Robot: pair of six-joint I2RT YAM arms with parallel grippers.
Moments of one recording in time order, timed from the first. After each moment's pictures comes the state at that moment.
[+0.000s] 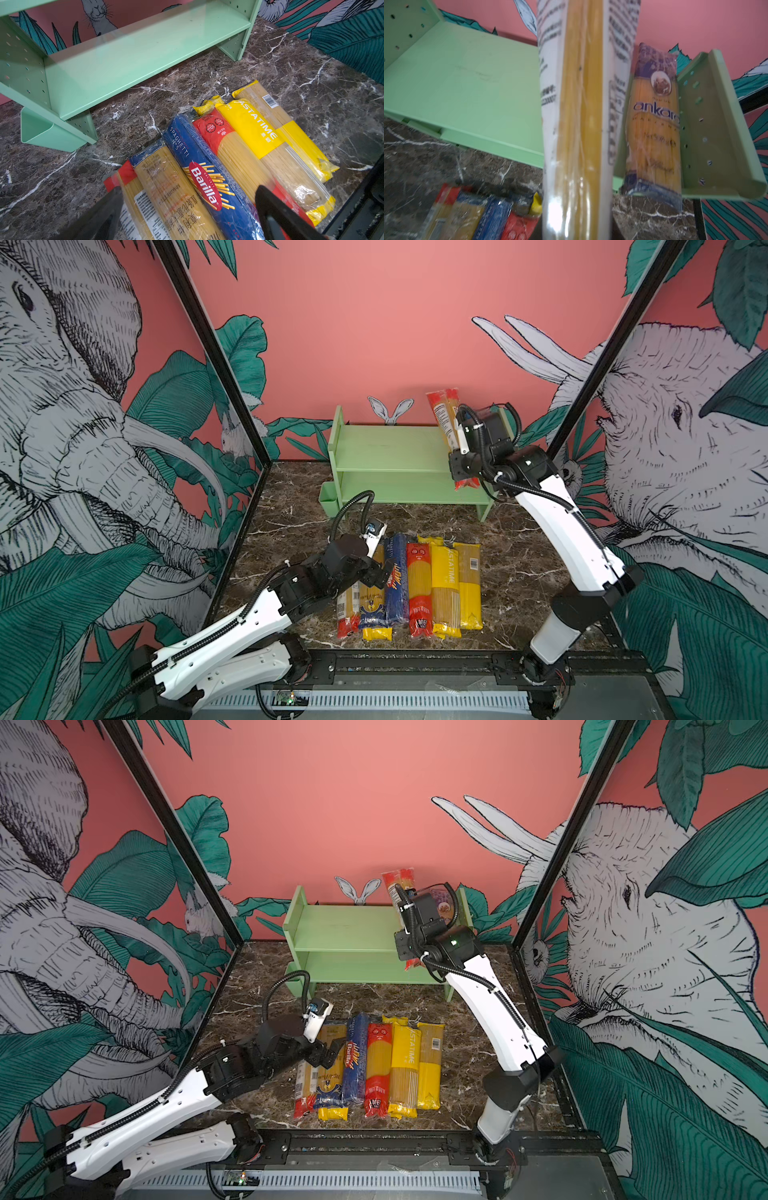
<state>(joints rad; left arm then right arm) -0.97 0.91 0.87 -0.56 -0.28 -0.16 0.57 1.76 2.18 -1.07 0.33 0.12</state>
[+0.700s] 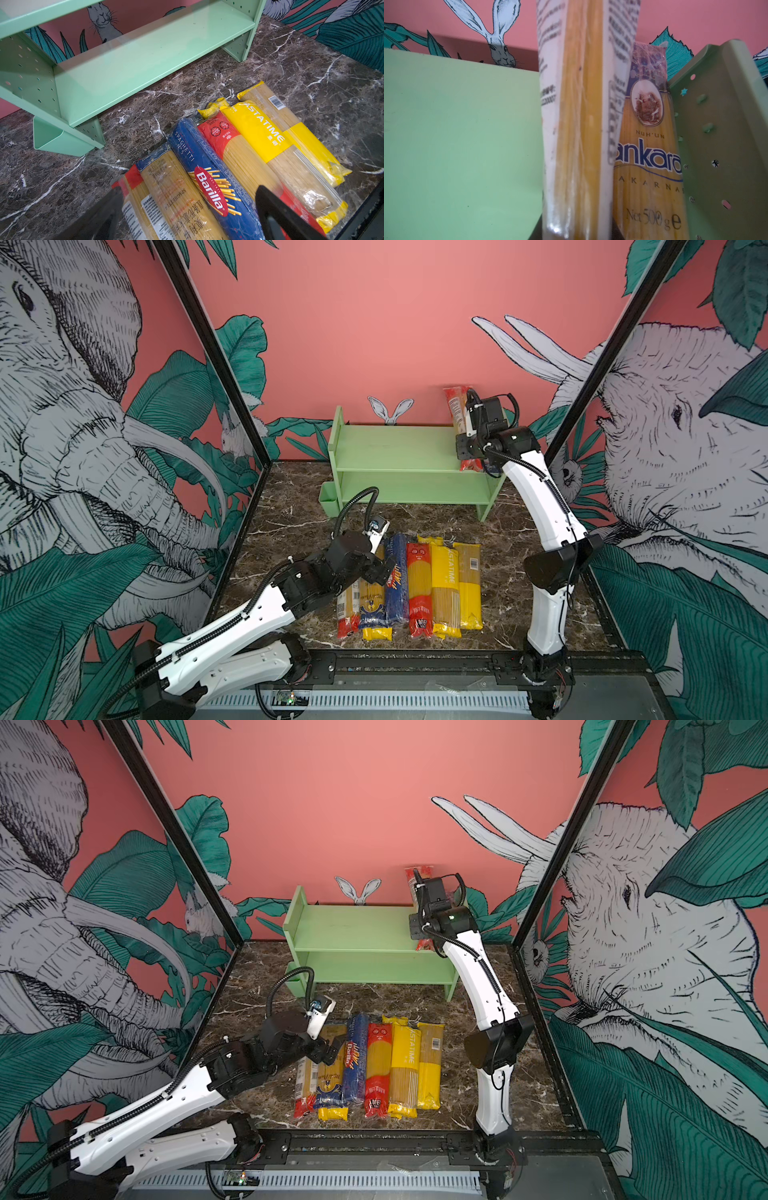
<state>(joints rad) -0.97 0.93 0.90 -0.56 -0.30 -0.13 0.40 1.99 2.38 -1.08 0.25 0.12</state>
